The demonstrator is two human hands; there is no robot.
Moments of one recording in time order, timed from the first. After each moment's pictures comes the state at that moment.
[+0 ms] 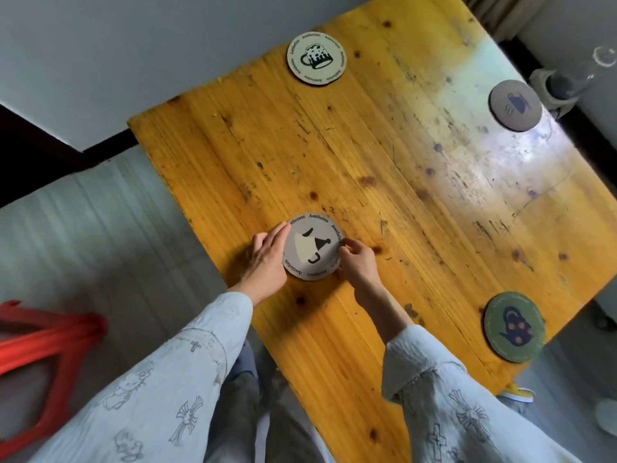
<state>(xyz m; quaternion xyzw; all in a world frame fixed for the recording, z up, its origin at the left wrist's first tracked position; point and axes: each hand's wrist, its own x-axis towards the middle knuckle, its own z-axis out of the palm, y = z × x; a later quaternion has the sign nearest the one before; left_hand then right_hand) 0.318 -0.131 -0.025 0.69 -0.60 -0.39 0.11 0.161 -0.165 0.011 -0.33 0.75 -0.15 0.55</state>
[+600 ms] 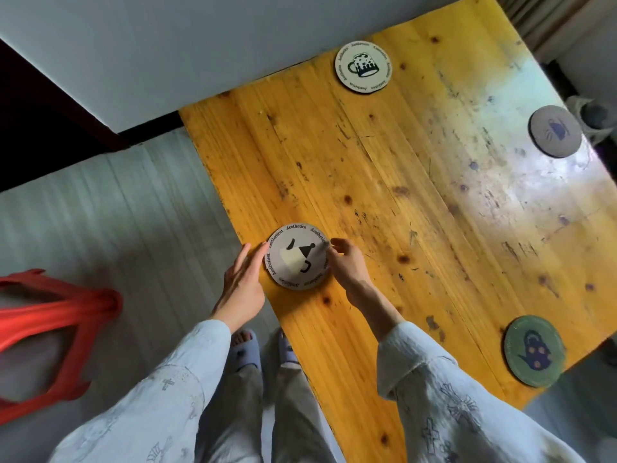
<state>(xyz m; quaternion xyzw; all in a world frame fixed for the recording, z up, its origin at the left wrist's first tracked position) 0.379 -0.067 -0.017 0.76 -0.45 -0.44 0.13 0.219 -0.157 0.015 -0.44 0.70 -0.08 0.55</state>
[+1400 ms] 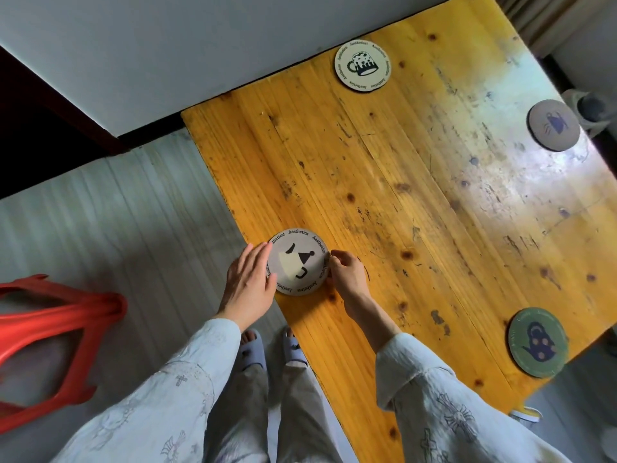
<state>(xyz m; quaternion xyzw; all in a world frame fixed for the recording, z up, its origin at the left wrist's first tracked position) 0.385 -0.066 -0.017 0.74 -0.58 -0.33 0.10 0.224 -0.134 0.006 -0.37 0.72 -0.12 0.57</state>
